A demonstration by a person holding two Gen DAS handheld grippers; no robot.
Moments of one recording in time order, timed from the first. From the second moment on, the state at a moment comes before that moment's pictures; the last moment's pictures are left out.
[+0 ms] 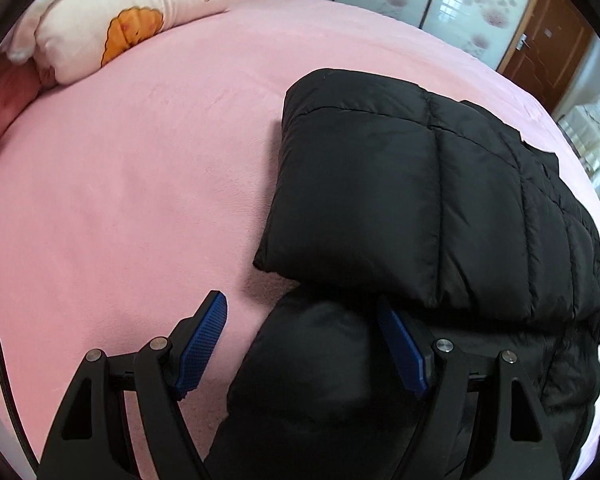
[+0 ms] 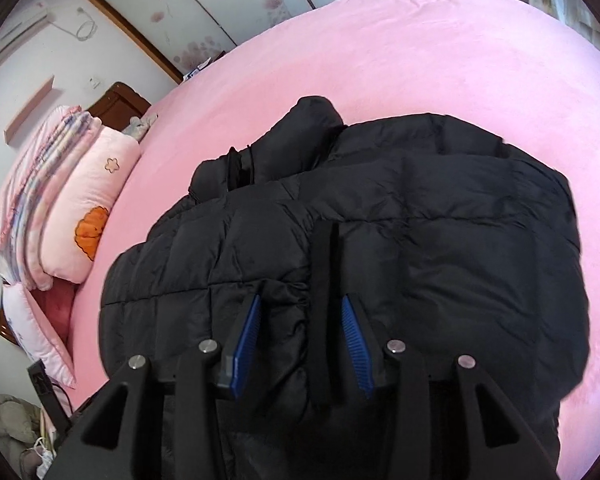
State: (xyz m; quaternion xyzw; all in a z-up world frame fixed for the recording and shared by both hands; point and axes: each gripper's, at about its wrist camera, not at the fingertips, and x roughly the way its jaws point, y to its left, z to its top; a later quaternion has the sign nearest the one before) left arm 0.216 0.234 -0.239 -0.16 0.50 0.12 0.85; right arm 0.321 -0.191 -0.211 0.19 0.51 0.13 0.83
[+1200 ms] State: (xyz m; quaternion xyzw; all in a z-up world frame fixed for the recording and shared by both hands) left arm 0.258 0.229 -0.248 -0.19 0.53 0.17 0.81; right arm 0.291 -0.221 -0.212 0.02 0.49 -0.05 0.87
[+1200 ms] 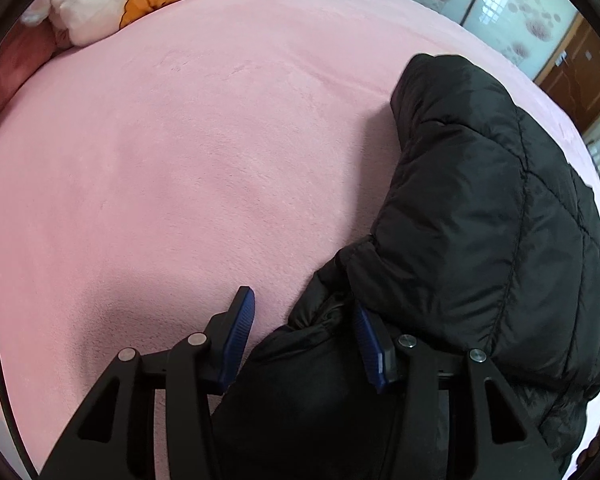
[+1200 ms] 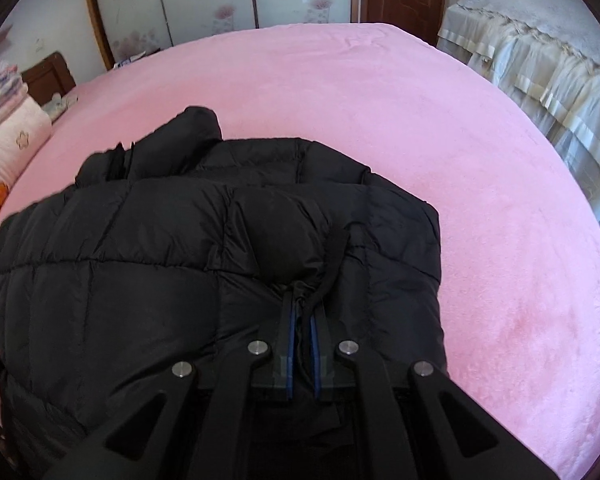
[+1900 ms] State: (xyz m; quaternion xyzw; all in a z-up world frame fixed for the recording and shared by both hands) left arm 0.316 0.127 -0.144 -0.05 0.43 0.06 0.90; right arm 0.275 -0.185 -0.146 -0.06 0.39 -0.14 0.91
